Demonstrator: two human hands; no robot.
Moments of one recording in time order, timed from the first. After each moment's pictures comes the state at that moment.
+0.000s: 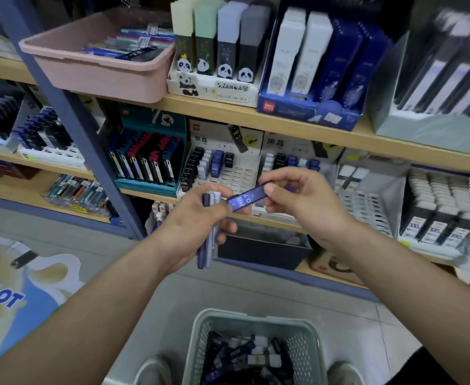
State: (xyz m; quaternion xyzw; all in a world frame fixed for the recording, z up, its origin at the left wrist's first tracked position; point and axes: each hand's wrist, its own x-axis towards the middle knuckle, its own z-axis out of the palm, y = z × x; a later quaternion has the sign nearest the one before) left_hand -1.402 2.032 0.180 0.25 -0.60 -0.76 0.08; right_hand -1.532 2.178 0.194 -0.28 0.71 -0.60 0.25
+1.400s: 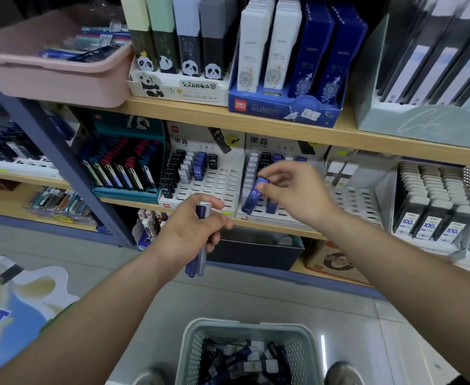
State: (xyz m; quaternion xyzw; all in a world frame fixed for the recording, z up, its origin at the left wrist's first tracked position) left_hand -1.433 2.034 0.151 0.28 -0.67 -0.68 0.06; right_hand -1.595 2.176 0.160 -0.32 0.81 -0.48 0.13
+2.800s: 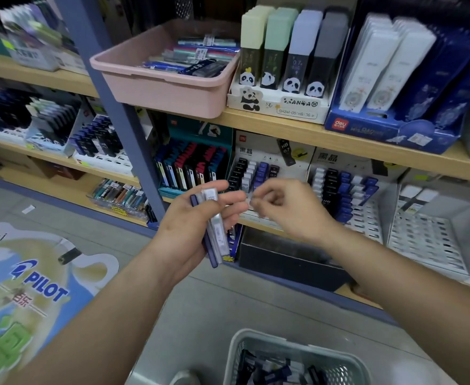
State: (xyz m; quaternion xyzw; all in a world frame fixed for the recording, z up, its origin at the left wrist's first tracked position) left_hand -1.375 1.964 0.180 0.28 -0.46 -0.82 0.20; right_hand -1.536 2.073 0.157 -0.42 0.79 -0.40 0.20
